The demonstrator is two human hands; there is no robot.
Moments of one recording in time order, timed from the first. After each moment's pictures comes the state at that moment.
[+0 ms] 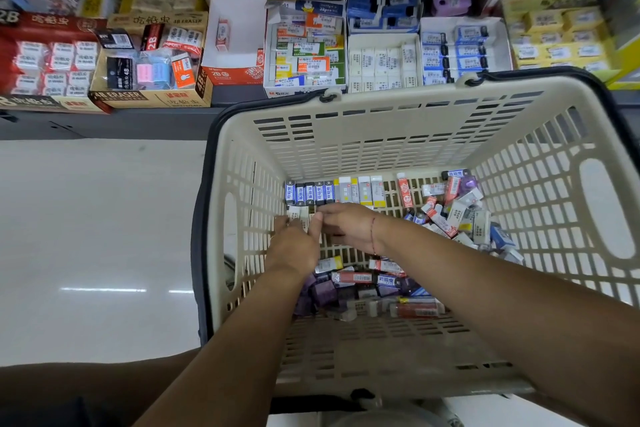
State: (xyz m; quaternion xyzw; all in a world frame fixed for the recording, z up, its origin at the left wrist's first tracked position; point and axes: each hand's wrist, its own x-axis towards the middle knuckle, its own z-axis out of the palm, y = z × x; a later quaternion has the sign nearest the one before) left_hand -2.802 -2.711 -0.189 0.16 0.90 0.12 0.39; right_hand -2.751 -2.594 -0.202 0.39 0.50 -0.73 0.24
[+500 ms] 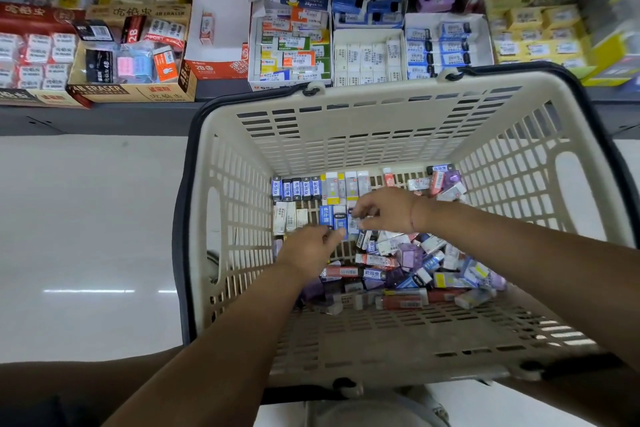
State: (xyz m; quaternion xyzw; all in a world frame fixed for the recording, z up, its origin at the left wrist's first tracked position) left_hand -2.780 -2.698 -0.194 0.30 0.83 0.13 0.46; right_hand -2.702 -2.520 -0.182 0.19 0.84 -0.39 0.32
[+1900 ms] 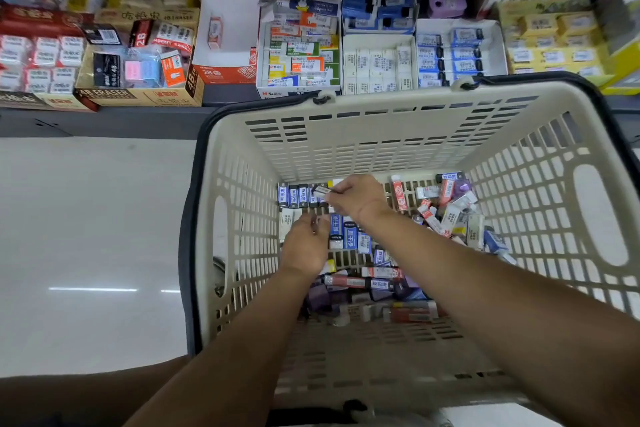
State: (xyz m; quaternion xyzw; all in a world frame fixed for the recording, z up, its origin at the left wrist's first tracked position) left_hand -2.785 -2.691 -0.199 0.11 0.86 0.31 0.38; right_hand -2.764 -2.565 -0.207 0.48 0.69 -0.54 0.08
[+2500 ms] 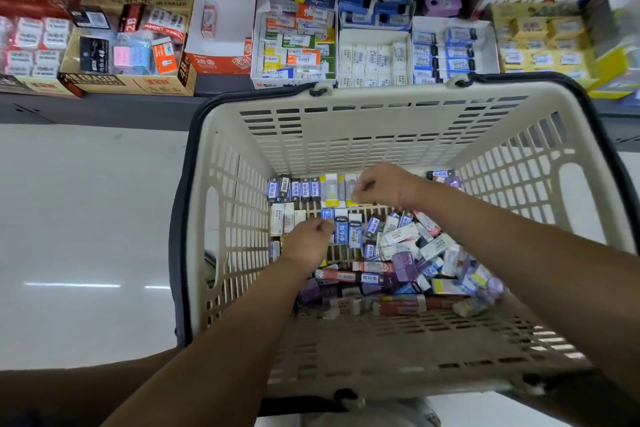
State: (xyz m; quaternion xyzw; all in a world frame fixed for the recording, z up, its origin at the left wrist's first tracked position) left_hand -2.782 -2.686 -0.209 0.08 0.80 0.31 0.51; right_hand -2.739 -2.504 -0.178 0.27 0.83 -0.40 0.27
